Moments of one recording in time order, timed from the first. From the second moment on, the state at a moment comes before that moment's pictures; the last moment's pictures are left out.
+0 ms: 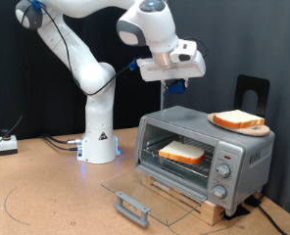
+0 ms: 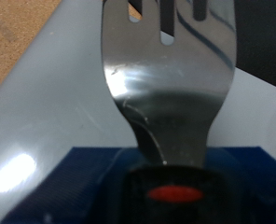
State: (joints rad) arm -2.06 0.79 2.44 -2.62 0.07 2.00 -1.11
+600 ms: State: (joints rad) arm -2.06 0.72 2.44 -2.73 0.07 2.13 -1.06
